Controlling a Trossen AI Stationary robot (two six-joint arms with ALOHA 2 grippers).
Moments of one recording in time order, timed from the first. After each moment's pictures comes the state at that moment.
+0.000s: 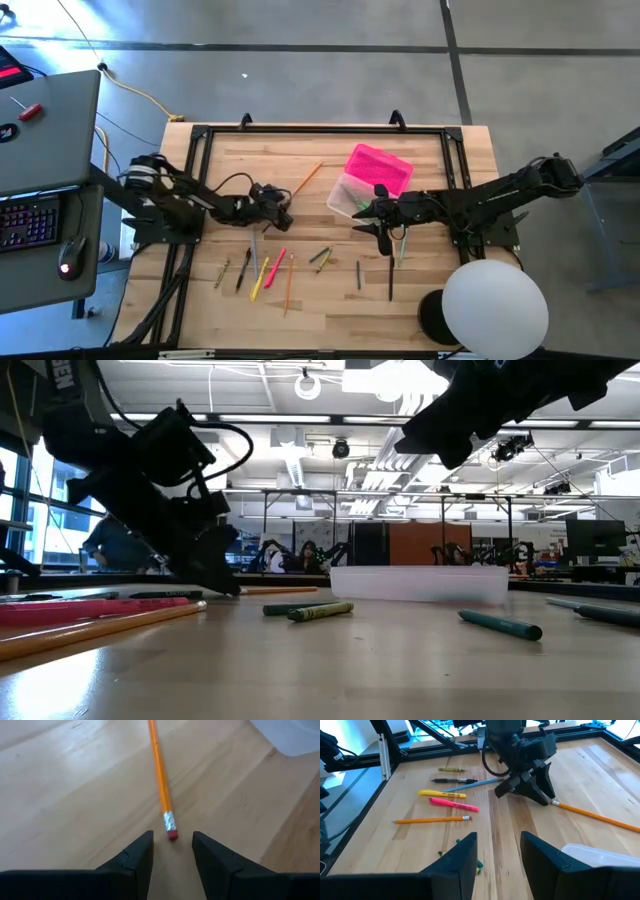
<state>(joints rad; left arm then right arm) -0.01 1.67 0.43 0.46 -0.57 -0.57 0.15 1.19 0.59 0.23 0.10 0.20</state>
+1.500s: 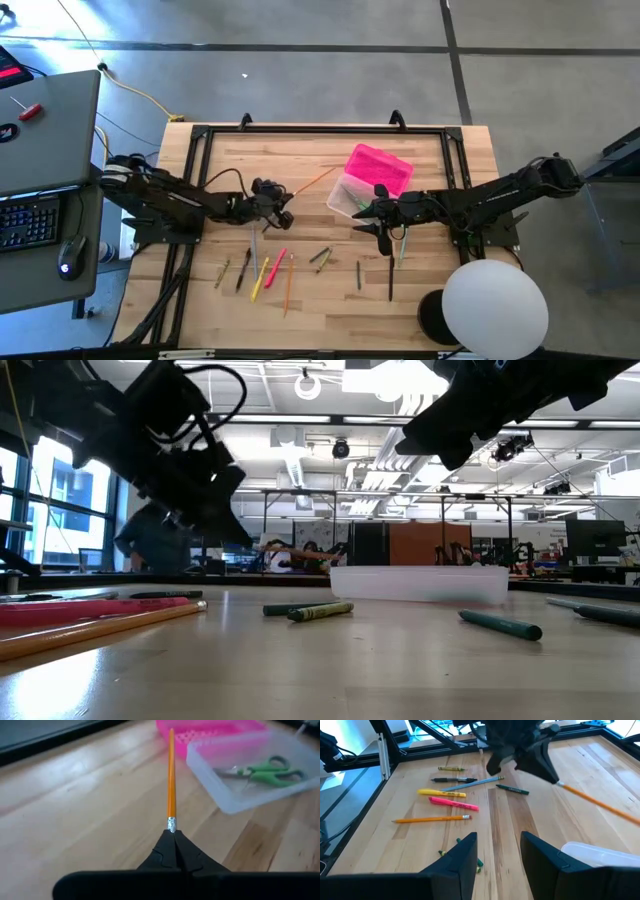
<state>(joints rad) -0.04 1.43 0.45 0.39 -0.59 -0.50 0.15 1.19 0.59 0.22 0.10 0.21</state>
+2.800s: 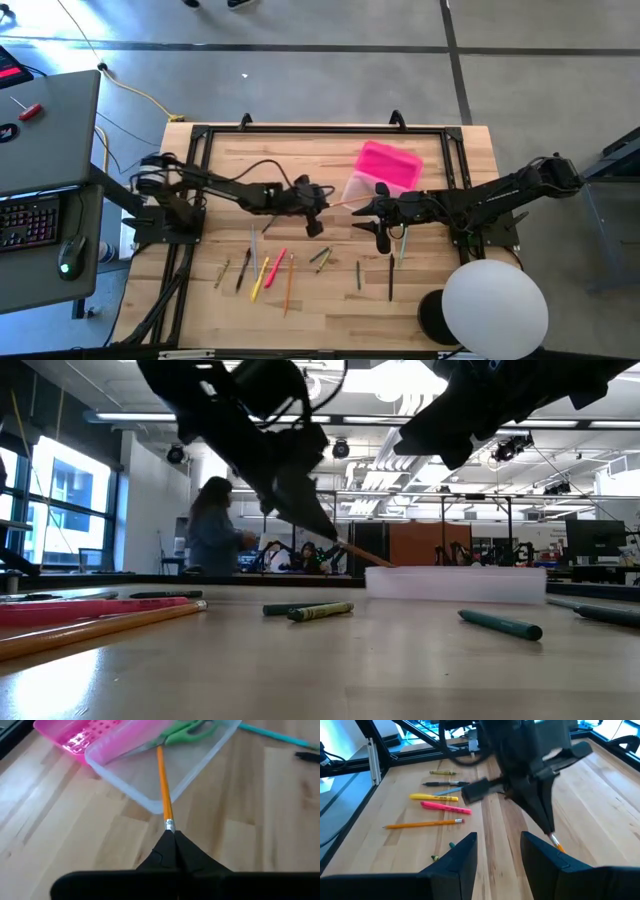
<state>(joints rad) 0.02 1.75 0.97 0.12 -0.26 -0.14 0.15 1.19 0.59 0.22 0.14 0.23</state>
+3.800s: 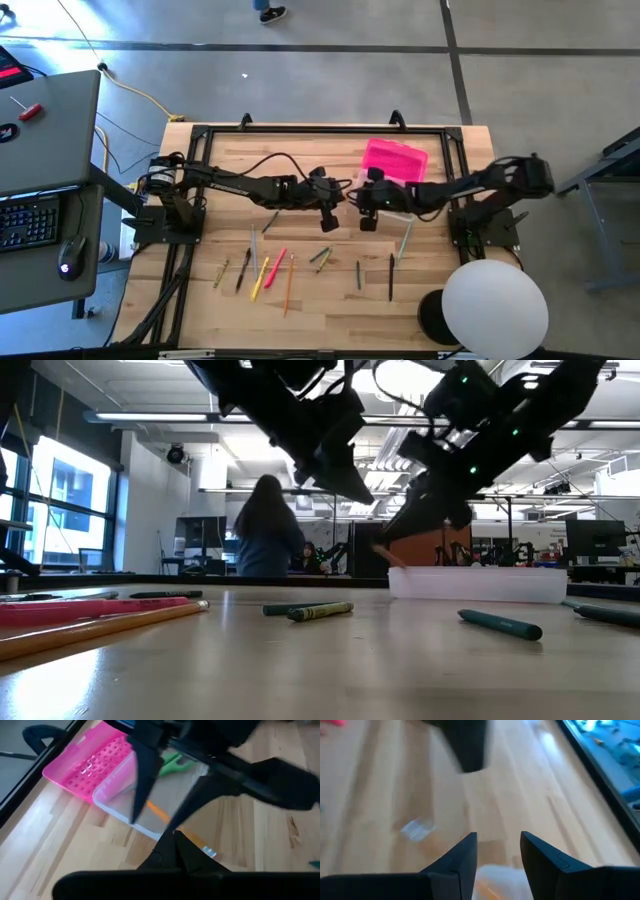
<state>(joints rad) 0.03 1.78 1.19 -0.03 -0.25 -0.05 -0.07 1.49 0.59 0.30 0.27 -0.15</state>
